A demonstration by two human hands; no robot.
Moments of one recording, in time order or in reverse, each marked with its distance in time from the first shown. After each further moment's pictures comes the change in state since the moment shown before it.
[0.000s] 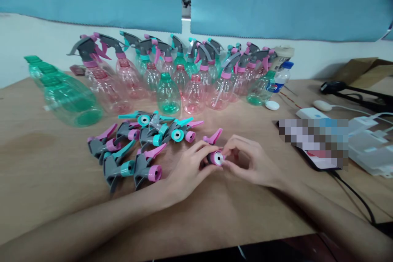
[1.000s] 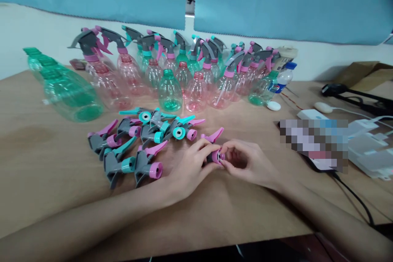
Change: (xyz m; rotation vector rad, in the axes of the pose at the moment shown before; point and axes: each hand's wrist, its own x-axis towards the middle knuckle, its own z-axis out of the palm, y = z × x) left_hand 0.000 0.000 0.002 0.025 -0.002 0.002; right_hand -0.004 0.004 0.009 -0.051 -0.035 0.123
